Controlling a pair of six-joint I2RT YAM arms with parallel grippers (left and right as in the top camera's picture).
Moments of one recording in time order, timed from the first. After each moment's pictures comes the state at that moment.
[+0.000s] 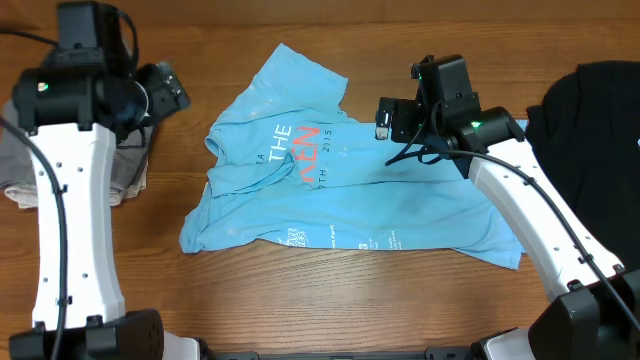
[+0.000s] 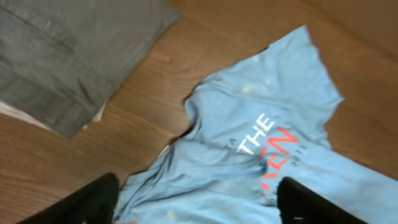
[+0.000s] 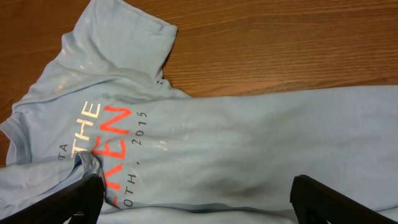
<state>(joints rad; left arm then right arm) 0.08 1.64 1.90 -1.30 0.03 -0.44 0.32 1.62 1.38 -0.70 -0.02 0.38</state>
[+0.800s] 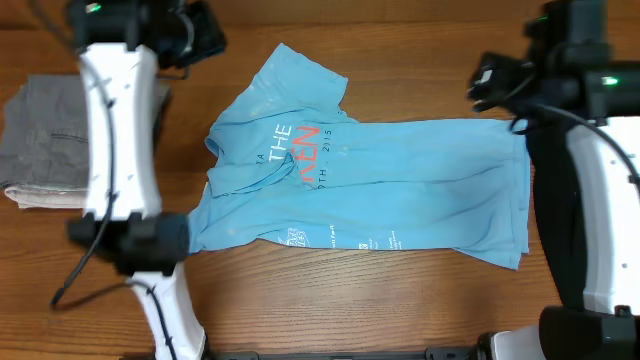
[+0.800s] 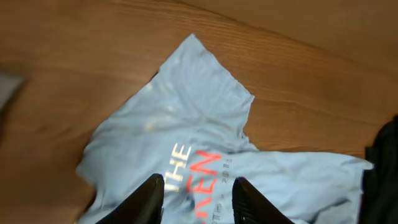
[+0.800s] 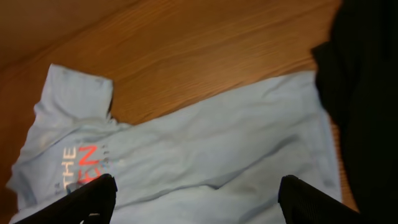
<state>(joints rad) -0.04 2.17 2.55 -1.38 0.26 -0.34 -0.02 1.63 1.86 -1.22 -0.06 0.34</state>
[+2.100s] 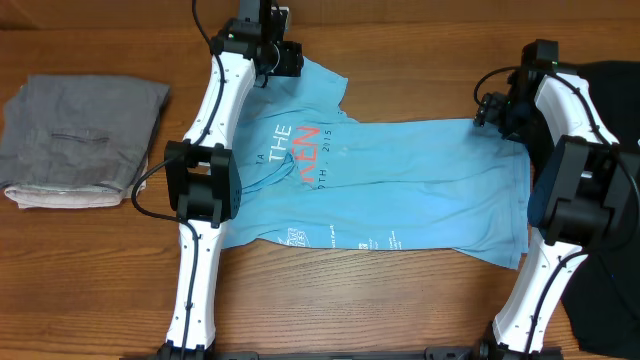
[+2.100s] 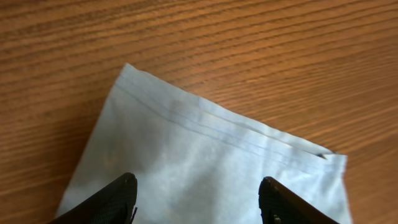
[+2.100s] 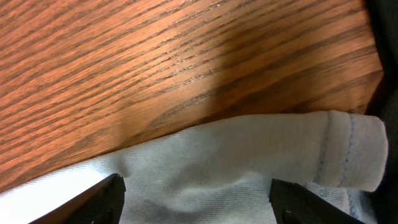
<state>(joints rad) -0.18 2.71 2.57 -0.82 0.23 -0.11 -0.21 2.32 1.86 -0.96 -0.07 0.20</state>
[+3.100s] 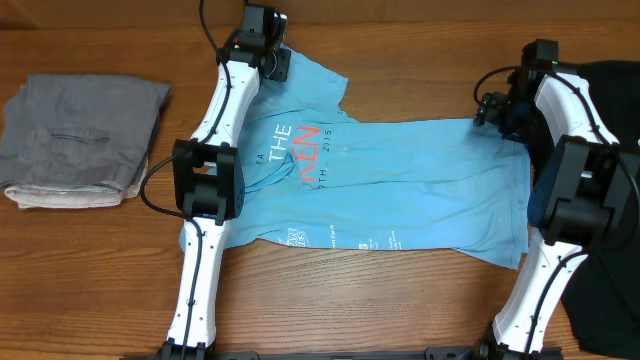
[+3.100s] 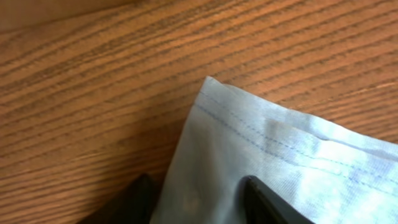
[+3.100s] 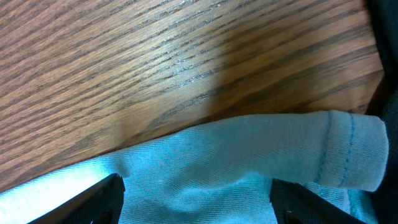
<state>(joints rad) -0.18 2.80 2.59 -0.71 -0.01 0.04 -0.21 2.32 1.86 -0.96 -0.07 0.20</state>
